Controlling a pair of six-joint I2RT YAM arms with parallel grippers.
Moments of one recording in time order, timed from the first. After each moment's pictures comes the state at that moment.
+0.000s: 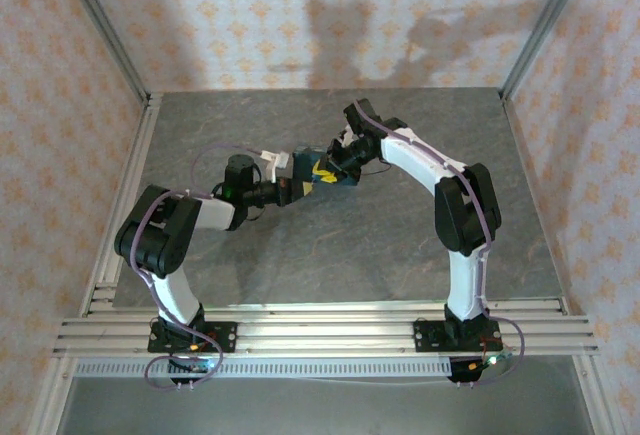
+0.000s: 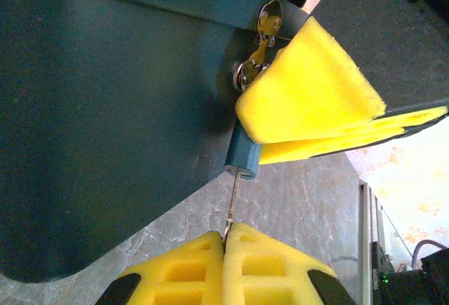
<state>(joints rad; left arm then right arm) -0.27 1.77 0.70 0.65 0.84 -0.54 0.49 2.00 1.64 -0.75 -0.66 0.89</state>
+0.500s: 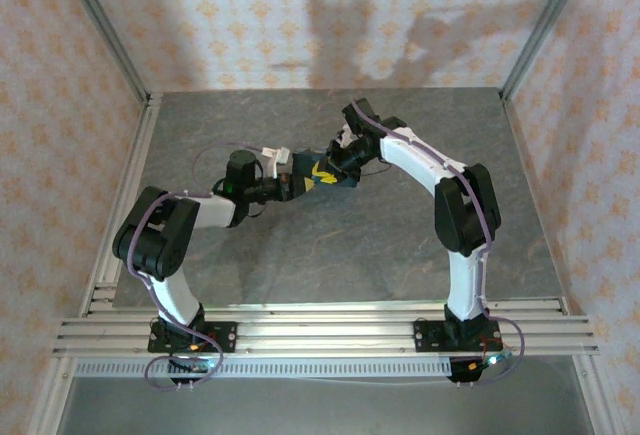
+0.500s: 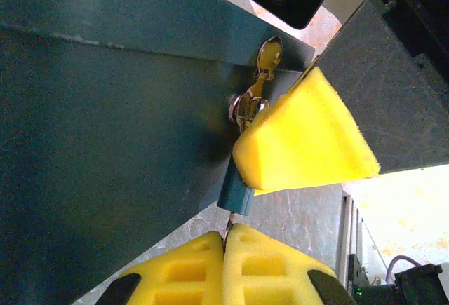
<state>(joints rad) -0.28 1.75 0.74 0.61 0.82 -0.63 0.50 2.00 1.65 -0.78 -0.66 0.84</state>
